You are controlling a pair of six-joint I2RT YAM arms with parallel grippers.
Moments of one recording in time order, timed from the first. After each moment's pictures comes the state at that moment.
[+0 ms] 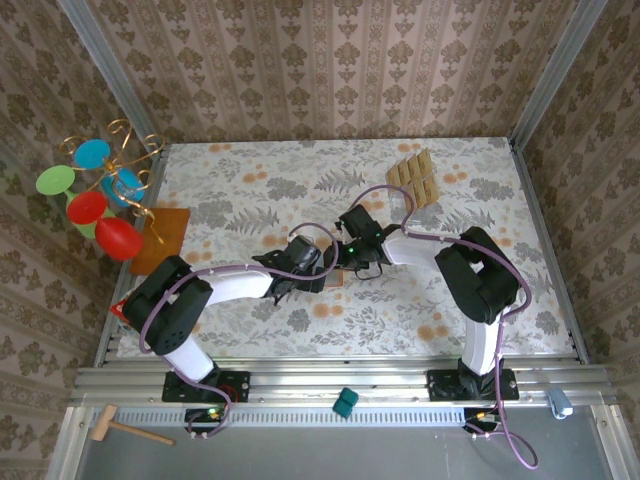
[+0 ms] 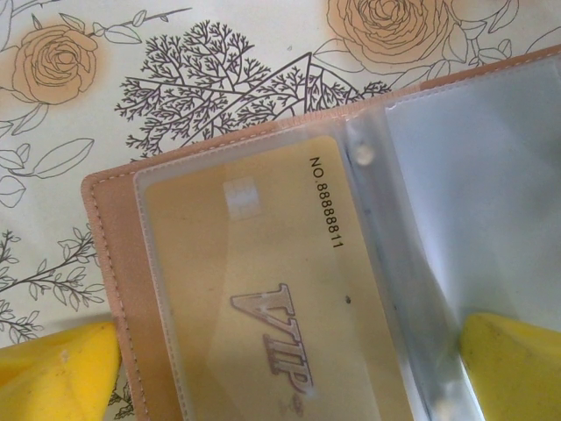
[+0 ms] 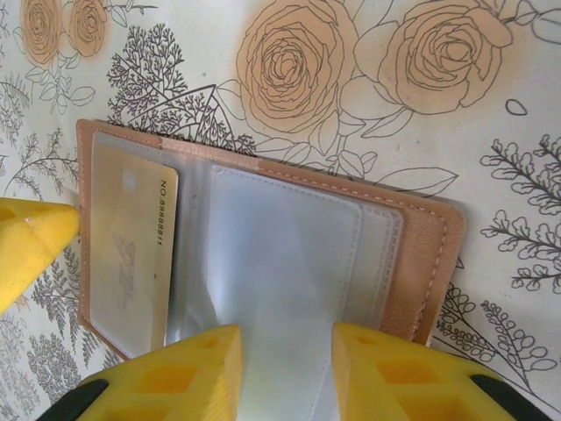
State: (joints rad) left arm -0.82 1.63 0.76 -0.17 -0.25 -0.43; right arm 0.62 1.88 1.09 -0.22 -0.29 0.64
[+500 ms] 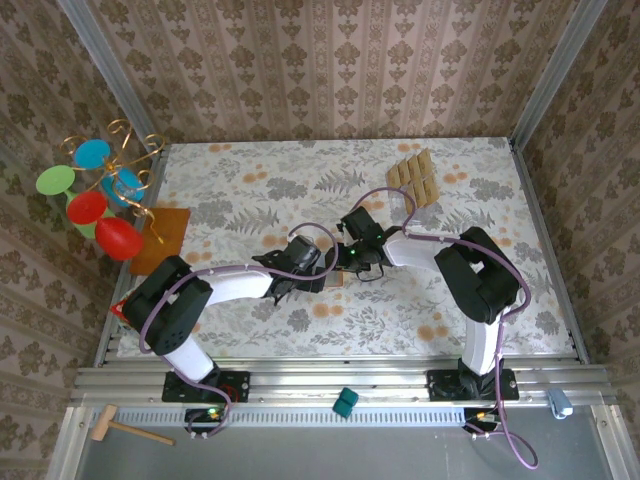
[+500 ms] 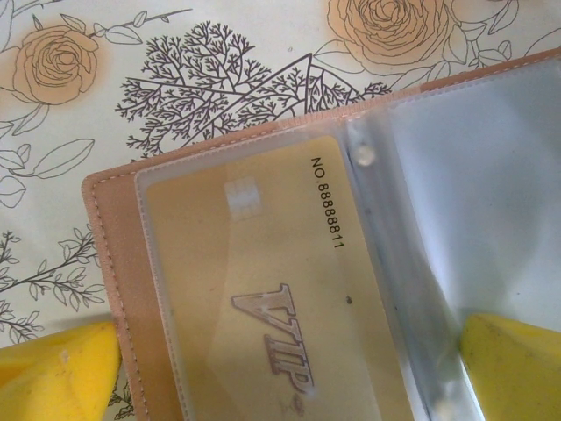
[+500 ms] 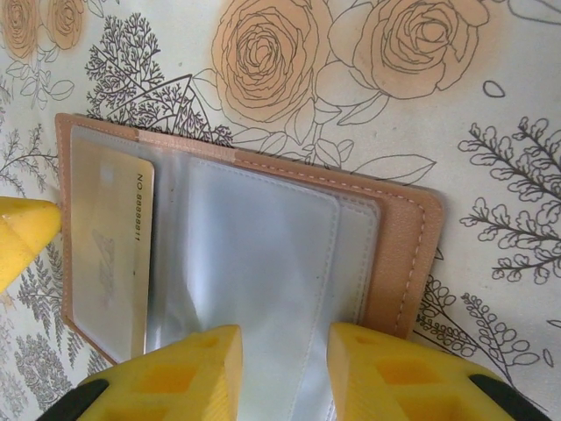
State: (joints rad) left arm -0.82 1.63 0.76 -0.17 -0.25 -0.43; right arm 0.62 1.88 1.07 -0.20 -0.30 0.64
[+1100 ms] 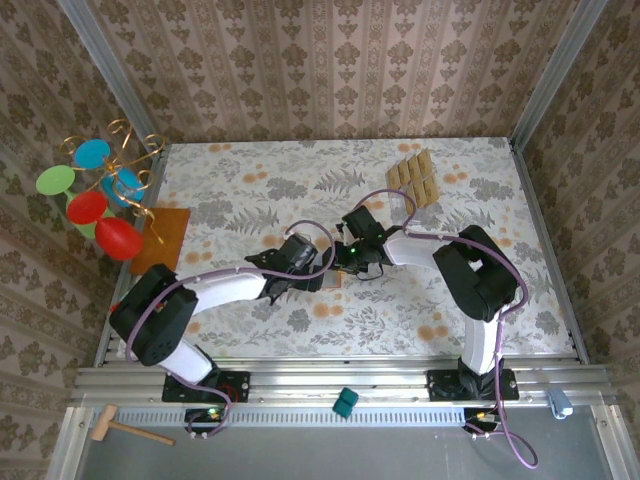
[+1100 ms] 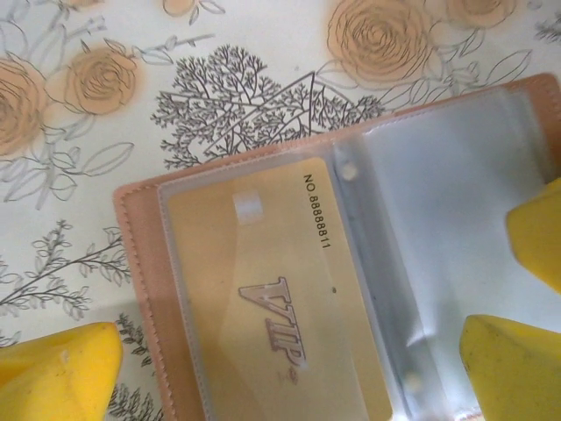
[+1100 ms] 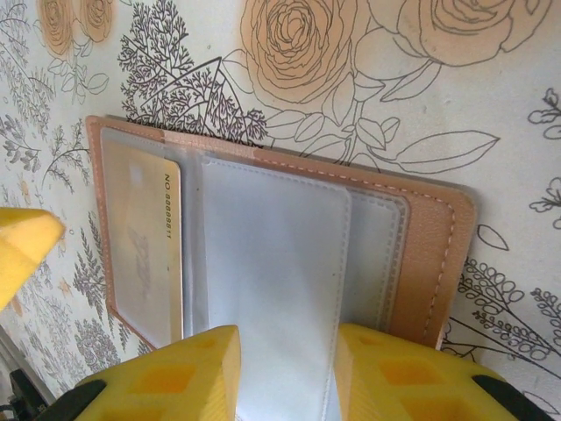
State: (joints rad) left arm -0.82 1.53 0.76 -0.24 -0.25 -0.42; right arm 0.60 1.89 1.08 -0.17 -0.41 0.71
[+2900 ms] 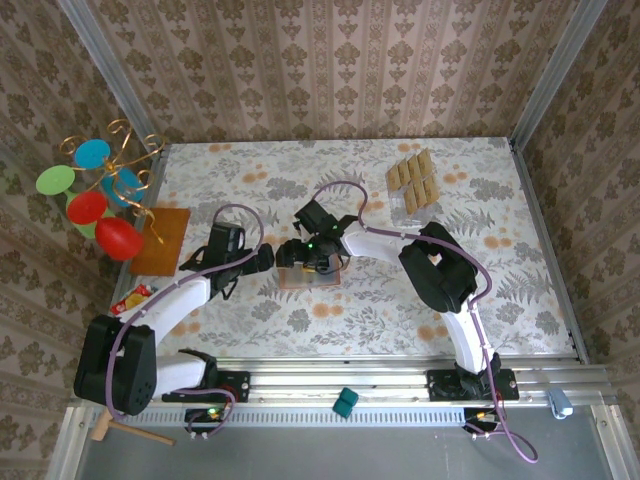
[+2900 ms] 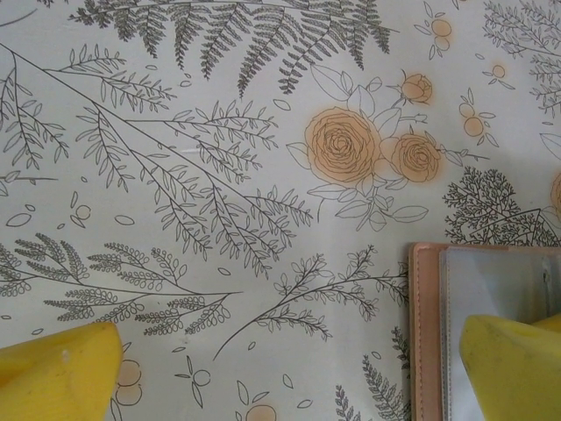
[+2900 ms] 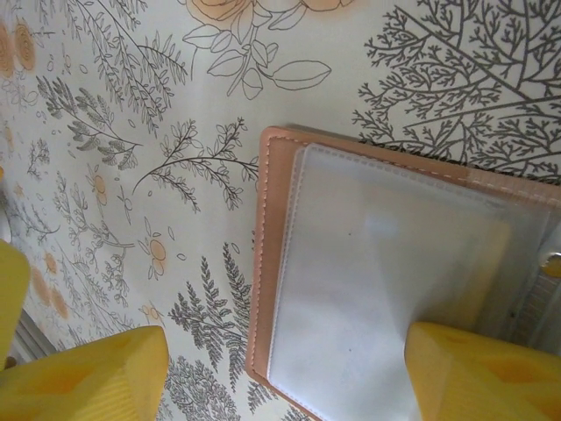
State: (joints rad) left arm -0.35 1.23 0.59 -0.24 -0.02 -0.43; right arm 0.76 2.12 1.50 -0.38 -0.38 0.76
